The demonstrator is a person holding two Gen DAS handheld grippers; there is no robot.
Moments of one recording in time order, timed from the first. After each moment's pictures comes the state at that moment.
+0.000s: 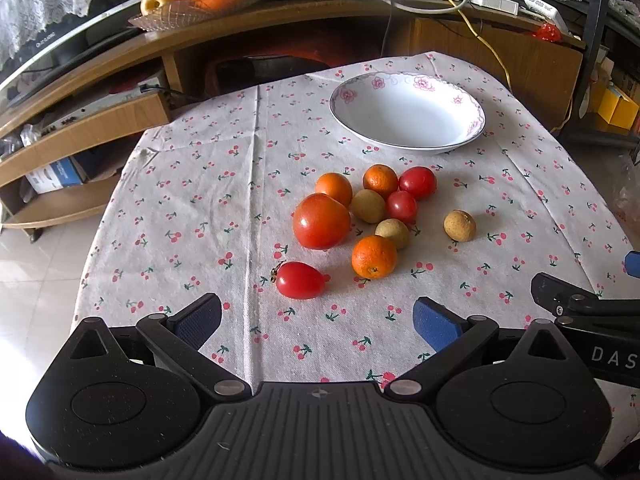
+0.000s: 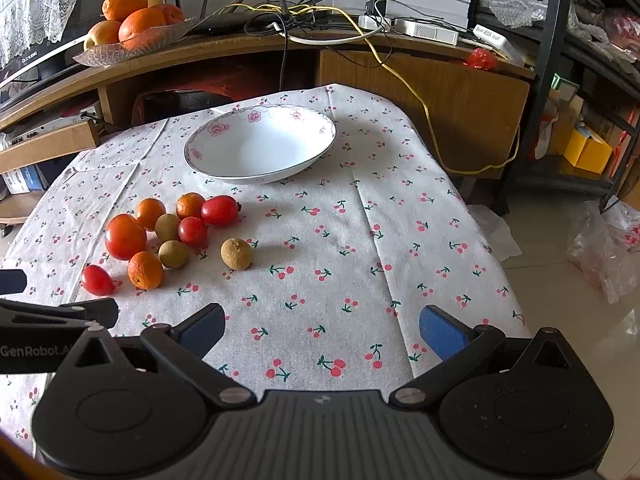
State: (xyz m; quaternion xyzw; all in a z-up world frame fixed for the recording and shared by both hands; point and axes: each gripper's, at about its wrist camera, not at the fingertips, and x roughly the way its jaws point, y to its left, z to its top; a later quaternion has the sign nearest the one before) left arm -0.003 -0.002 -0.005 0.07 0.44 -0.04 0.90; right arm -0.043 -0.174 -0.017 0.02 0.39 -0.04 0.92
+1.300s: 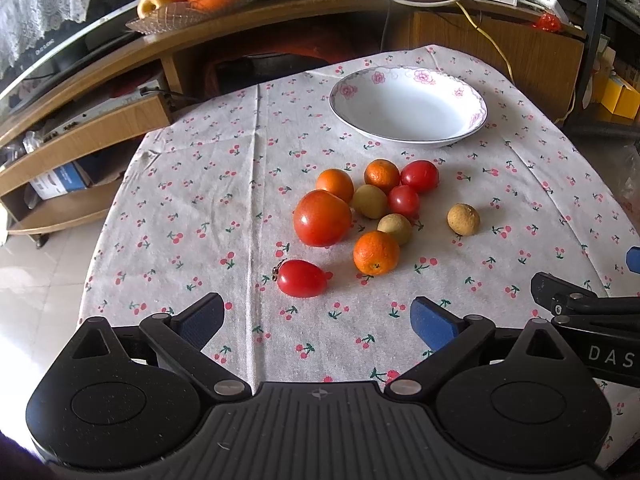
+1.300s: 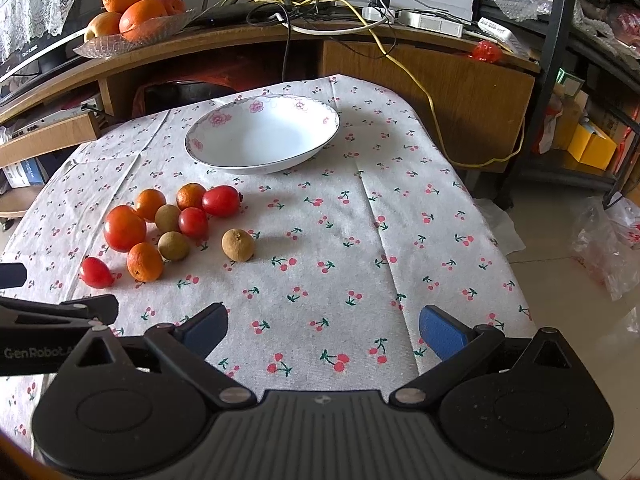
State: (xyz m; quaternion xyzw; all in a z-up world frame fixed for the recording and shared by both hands) left arm -0.002 -0.005 -0.007 0.09 0.44 -0.03 0.89; right arm -0.039 -0.172 -0.022 0.02 0.40 -0.03 0.92
